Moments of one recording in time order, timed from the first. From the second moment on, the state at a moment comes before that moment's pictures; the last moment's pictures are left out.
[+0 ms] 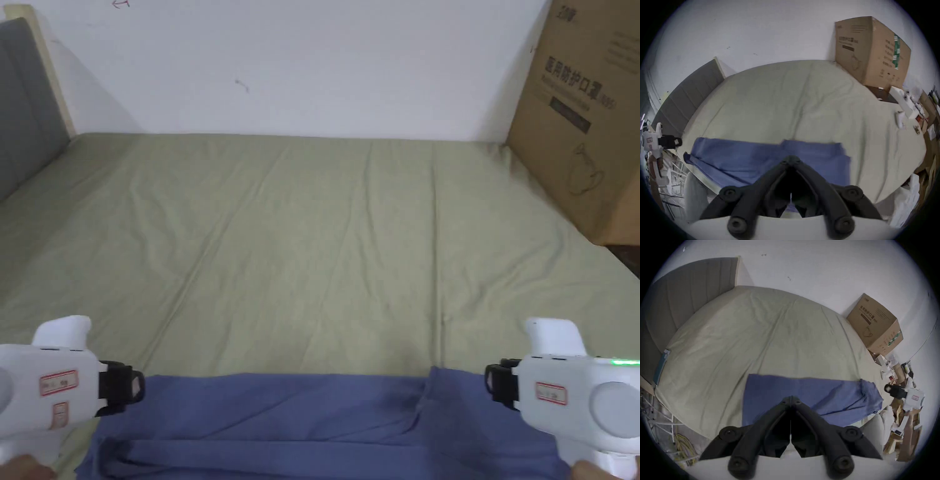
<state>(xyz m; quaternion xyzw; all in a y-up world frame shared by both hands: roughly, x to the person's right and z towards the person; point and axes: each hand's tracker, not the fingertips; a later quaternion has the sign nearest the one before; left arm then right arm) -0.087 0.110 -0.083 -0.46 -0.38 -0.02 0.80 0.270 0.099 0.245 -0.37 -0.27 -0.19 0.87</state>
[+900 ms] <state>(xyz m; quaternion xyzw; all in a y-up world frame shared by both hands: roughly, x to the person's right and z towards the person) -0.150 -0.008 -0.140 -0.59 -0.32 0.25 0.70 0.194 0.044 0.147 -0.46 -0.16 -0.20 0.85</state>
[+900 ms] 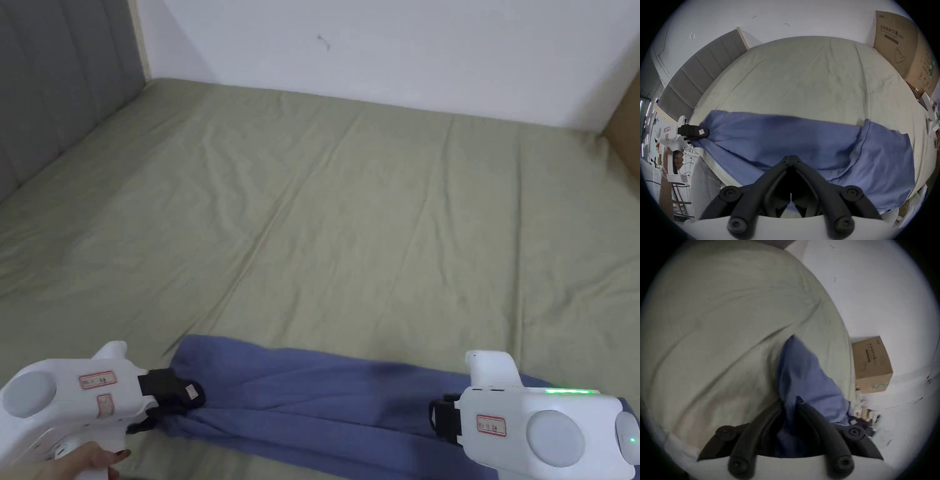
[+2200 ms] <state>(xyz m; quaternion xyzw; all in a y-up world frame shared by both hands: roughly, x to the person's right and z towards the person) 0.088 0.053 0.049 -0.45 -0.59 -0.14 0.65 0.257 0.043 0.253 -0.41 -0.25 -0.31 0.82</state>
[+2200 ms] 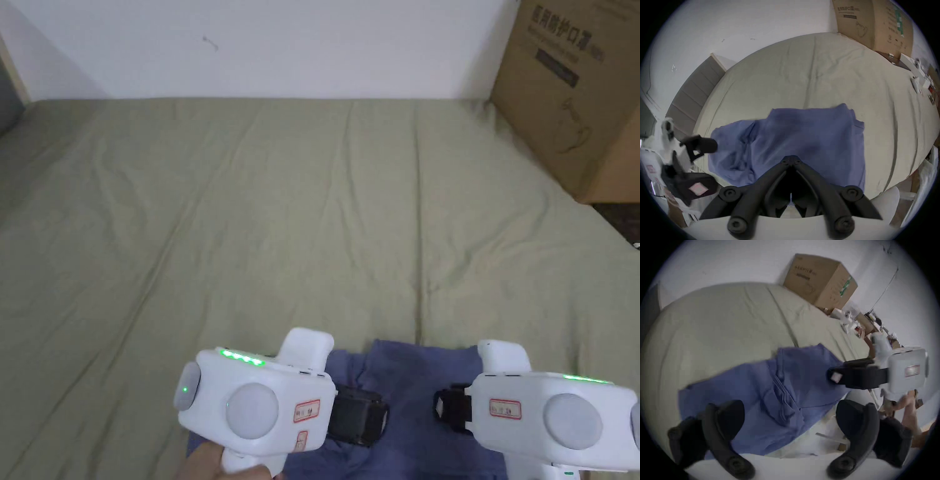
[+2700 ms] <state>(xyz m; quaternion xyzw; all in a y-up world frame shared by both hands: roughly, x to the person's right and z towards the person) 0.032 0.036 -0.040 -0.54 -0.46 0.02 0.70 0.262 0.040 0.272 -0.39 -0.26 -0.32 0.82</state>
